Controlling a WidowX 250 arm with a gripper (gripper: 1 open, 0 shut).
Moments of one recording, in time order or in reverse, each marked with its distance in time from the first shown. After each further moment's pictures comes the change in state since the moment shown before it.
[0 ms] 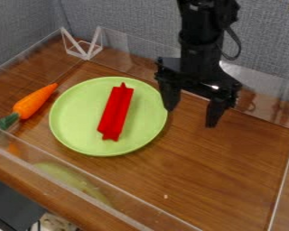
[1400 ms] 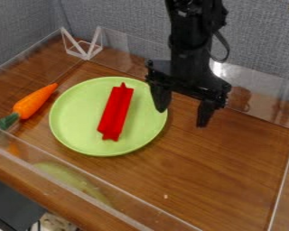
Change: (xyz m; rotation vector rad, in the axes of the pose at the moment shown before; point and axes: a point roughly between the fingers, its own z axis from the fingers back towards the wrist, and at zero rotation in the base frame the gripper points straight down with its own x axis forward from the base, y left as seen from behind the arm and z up) arm -0.001 0.015 -0.004 0.020 -0.023 0.064
